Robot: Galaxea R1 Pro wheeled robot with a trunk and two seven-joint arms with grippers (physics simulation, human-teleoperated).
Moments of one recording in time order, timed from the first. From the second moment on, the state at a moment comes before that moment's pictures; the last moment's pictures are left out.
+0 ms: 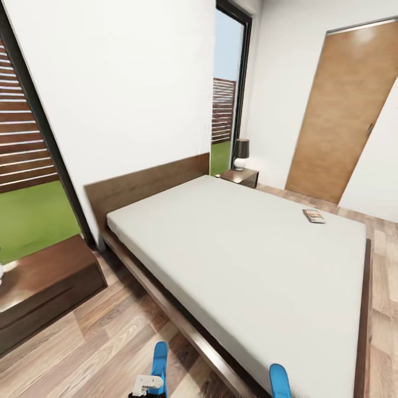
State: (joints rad) left arm -0.46 -0.02 0.00 -0.02 0.07 -0.19 -0.42; right arm -0.40 -0.24 -0.31 0.02 0.01 0.01 0.63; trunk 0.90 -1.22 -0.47
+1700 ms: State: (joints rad) left arm -0.46 0.04 0.00 -0.28 0.06 0.05 -0.82; right arm -0.40 -0.39 -0.32 -0.15 0.00 0.11 1.03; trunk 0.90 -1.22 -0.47
